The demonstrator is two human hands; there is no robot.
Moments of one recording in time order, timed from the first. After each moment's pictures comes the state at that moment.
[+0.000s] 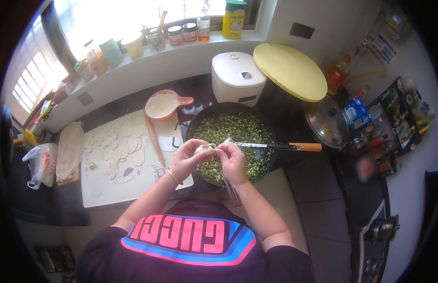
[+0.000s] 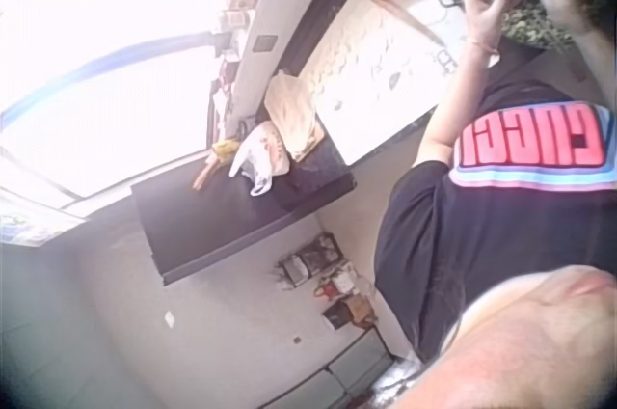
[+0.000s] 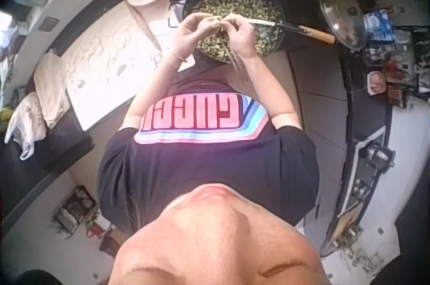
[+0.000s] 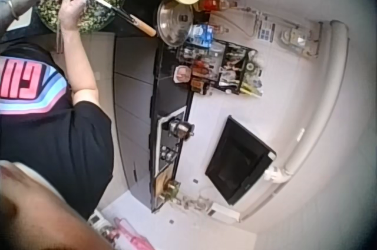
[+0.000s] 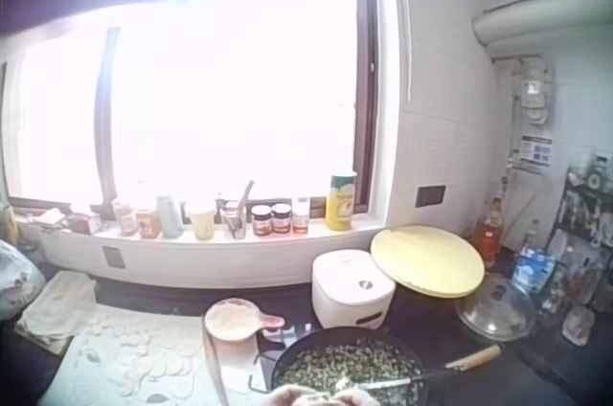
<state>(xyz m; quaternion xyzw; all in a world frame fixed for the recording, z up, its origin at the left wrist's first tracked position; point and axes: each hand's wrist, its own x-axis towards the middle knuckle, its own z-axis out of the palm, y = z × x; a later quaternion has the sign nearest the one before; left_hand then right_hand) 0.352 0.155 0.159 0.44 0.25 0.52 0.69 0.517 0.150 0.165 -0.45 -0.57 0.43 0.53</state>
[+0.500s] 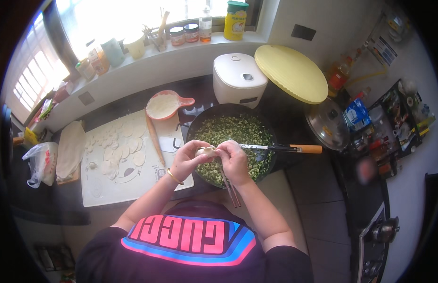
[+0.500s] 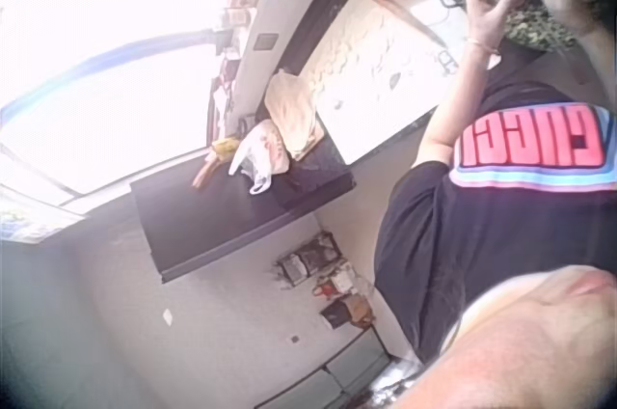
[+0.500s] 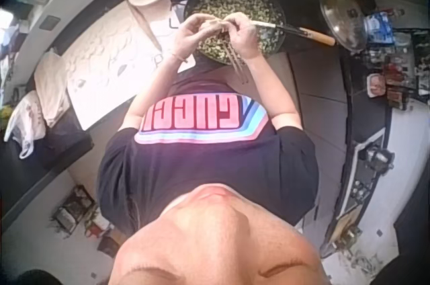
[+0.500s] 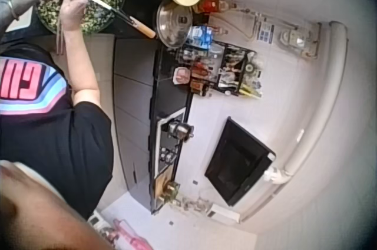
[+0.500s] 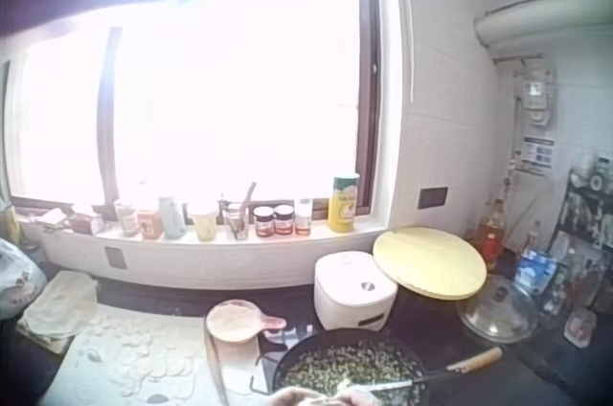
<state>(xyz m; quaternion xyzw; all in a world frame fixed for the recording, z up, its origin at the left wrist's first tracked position) 0.351 0.156 0.163 0.47 0.25 0.51 0.67 0.519 0.156 0.179 -0.45 -0.67 0.31 0.51</state>
